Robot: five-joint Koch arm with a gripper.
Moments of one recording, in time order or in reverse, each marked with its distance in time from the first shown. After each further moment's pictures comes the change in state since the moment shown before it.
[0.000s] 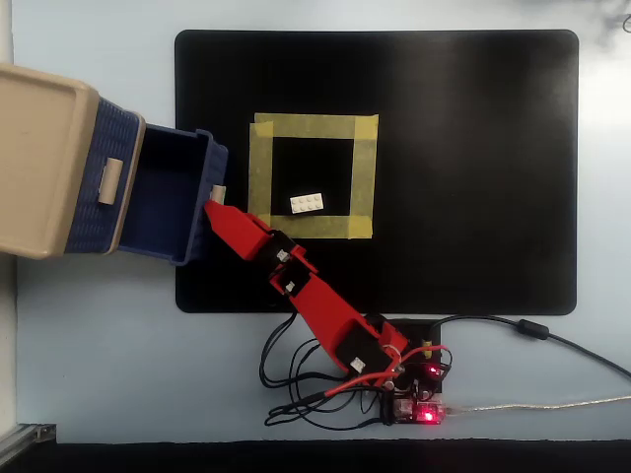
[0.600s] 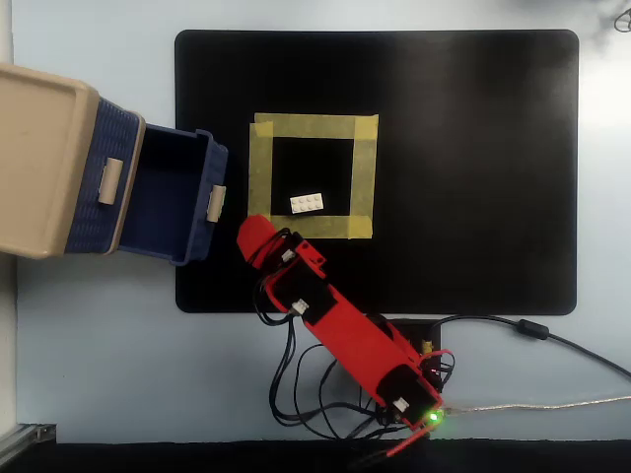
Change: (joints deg) arm 5.9 19.8 -49.3 108.6 2.5
